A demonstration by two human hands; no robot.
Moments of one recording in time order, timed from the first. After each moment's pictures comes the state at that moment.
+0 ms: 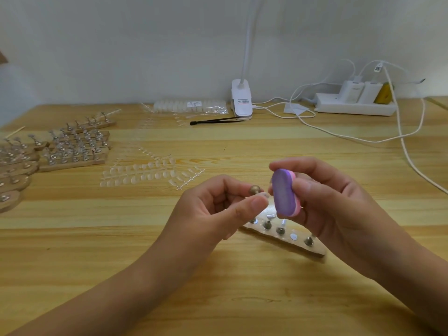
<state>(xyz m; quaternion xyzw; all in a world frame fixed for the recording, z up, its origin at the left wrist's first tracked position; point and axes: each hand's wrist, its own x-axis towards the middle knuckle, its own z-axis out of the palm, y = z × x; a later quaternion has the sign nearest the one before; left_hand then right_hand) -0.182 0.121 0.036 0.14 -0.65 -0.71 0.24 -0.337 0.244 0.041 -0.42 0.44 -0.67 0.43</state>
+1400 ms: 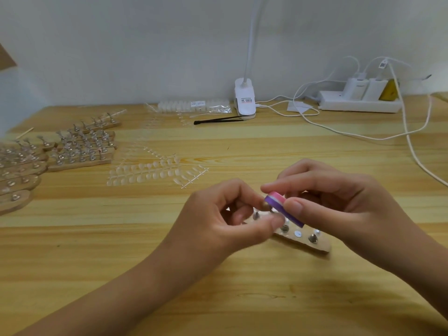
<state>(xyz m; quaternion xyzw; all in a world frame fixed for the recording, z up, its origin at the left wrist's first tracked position) -0.175 0.124 0.039 0.12 -0.77 -0.58 0.24 -0.334 0.255 0.053 -0.56 0.55 -0.55 0.26</state>
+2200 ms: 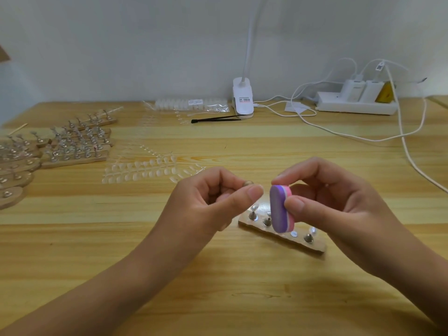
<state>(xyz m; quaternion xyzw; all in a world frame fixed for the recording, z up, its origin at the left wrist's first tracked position) -0.180 0.119 0.048 0.17 -0.67 -0.67 0.26 -0.332 0.254 0.046 -0.51 0.54 -0.60 0.31</state>
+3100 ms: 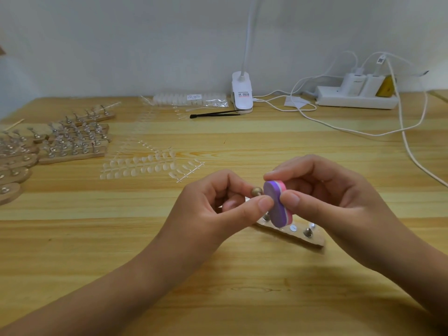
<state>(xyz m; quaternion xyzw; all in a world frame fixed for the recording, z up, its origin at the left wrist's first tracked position) -0.179 0.126 0.037 0.14 -0.70 -0.65 0.25 -0.331 0.252 0.045 -0.52 0.52 -0.60 0.32</state>
